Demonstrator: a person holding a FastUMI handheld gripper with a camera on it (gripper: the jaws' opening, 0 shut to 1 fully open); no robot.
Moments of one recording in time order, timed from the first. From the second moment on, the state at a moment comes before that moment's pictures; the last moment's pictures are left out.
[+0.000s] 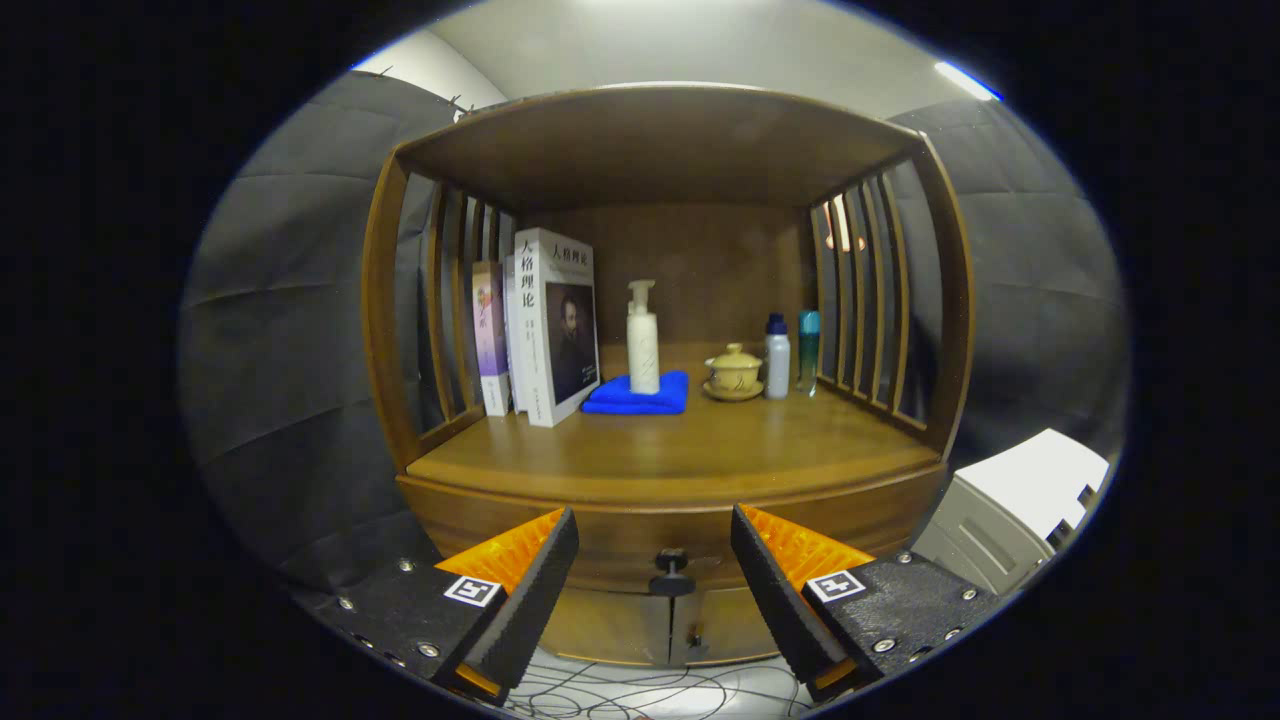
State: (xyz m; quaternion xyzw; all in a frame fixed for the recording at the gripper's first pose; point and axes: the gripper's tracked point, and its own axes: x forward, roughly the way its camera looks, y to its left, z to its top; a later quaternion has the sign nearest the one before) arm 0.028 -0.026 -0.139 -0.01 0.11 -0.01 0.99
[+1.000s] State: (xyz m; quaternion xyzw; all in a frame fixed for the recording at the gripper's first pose) arm 0.074 -0.063 -0.237 0.02 0.14 -0.10 0.99
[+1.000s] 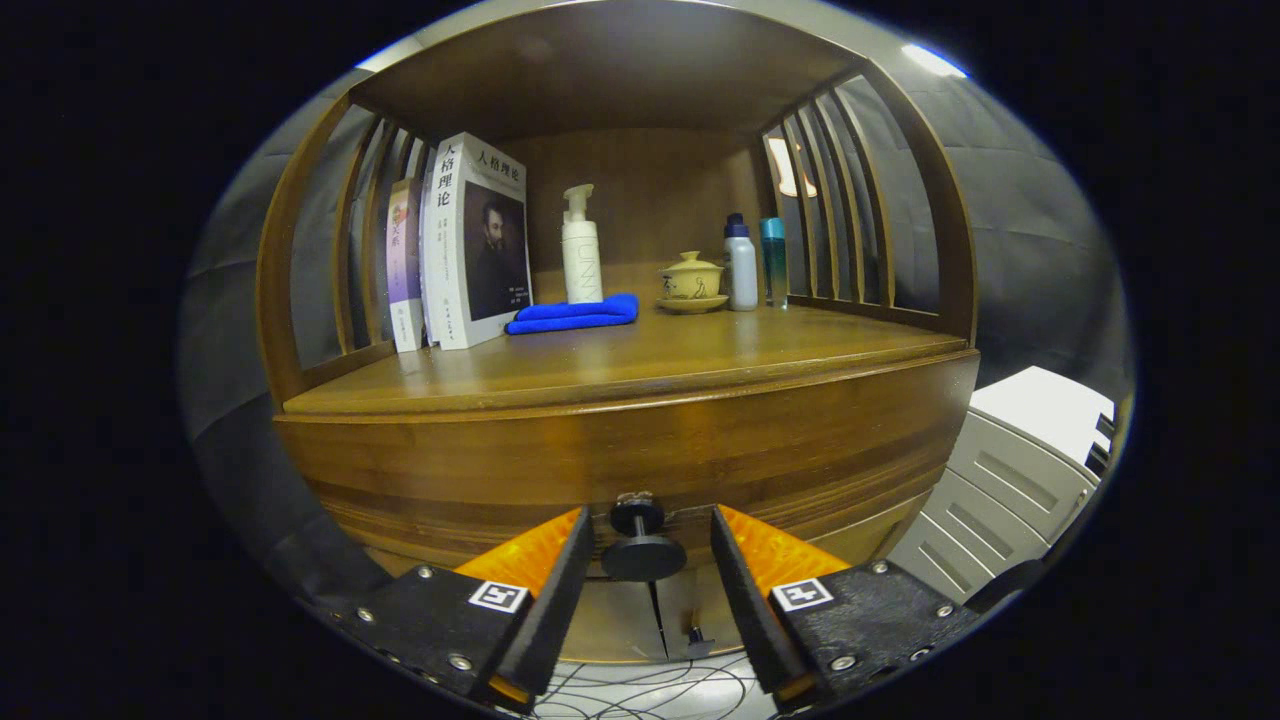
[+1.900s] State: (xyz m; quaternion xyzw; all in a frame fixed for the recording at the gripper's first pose) arm 0.075 -0.060 -0.241 0.00 0.11 -0.11 0.99
